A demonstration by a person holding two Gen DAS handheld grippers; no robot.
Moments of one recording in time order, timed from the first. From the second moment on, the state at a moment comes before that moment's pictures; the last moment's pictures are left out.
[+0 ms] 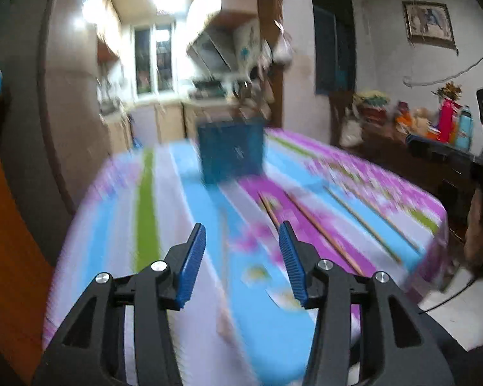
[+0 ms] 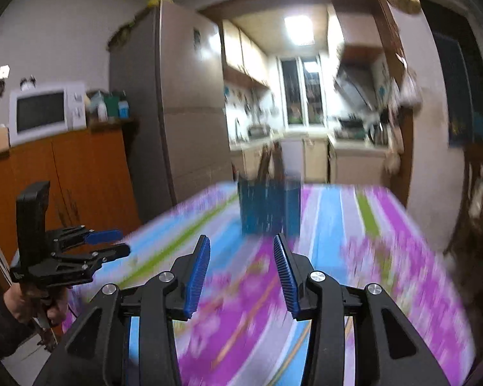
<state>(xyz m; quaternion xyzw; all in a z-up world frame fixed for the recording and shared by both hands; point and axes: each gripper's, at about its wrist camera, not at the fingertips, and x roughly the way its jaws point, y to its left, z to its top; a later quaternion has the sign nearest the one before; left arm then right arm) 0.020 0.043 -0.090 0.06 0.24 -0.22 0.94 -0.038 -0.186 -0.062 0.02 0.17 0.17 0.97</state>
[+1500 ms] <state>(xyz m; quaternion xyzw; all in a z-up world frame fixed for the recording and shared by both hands) 0.005 -0.015 -0.179 0.05 0.21 -0.23 0.95 -0.039 -0.126 -0.169 0.00 0.23 0.09 0.97</state>
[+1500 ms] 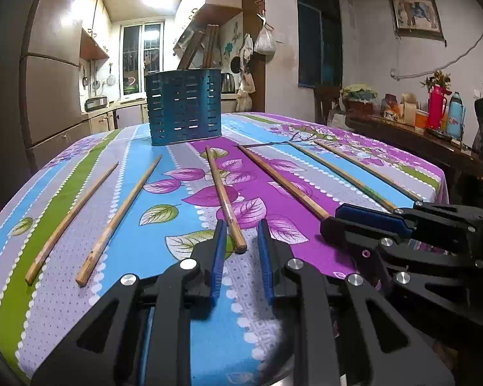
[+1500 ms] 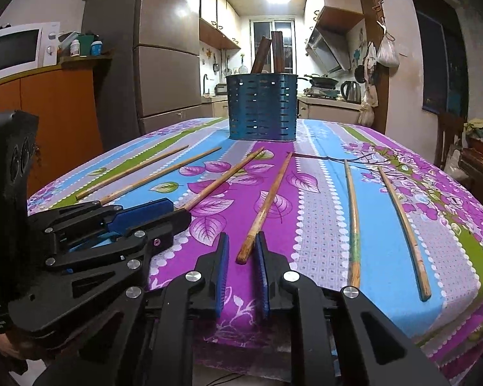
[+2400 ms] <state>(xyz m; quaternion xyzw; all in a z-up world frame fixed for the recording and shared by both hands) -0.013 0.003 -0.108 0.02 0.13 -0.21 0.97 -0.061 -0.146 -0.103 -0.02 0.14 0.08 0.99</state>
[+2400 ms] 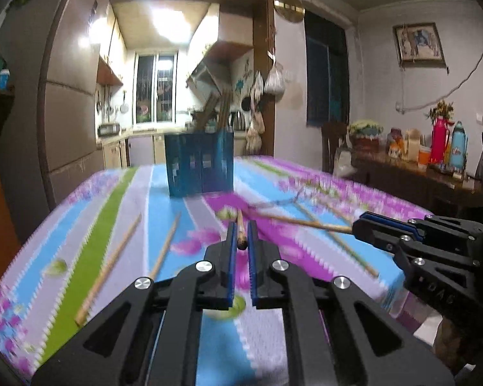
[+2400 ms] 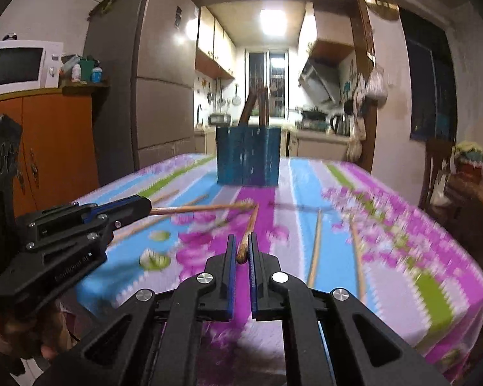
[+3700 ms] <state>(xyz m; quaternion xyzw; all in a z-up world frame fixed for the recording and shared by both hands) 0.078 -0.010 0.093 0.03 0.02 -0.21 0.98 0.078 -0.215 0.141 -0.01 0.08 0.17 0.98</state>
